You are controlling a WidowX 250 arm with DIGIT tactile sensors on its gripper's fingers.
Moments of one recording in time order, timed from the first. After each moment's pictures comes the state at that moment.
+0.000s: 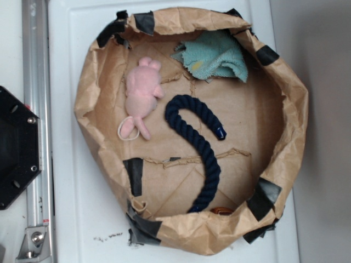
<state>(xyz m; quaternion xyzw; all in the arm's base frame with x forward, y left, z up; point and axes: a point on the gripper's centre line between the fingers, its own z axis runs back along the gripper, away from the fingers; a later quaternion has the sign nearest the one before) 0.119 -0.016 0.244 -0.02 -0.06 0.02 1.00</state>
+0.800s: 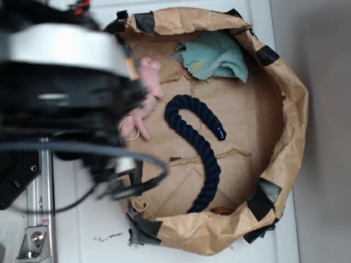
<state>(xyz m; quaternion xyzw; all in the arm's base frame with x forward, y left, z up) 0.209 0.002 0.176 0.03 -0.05 0.13 0.99</state>
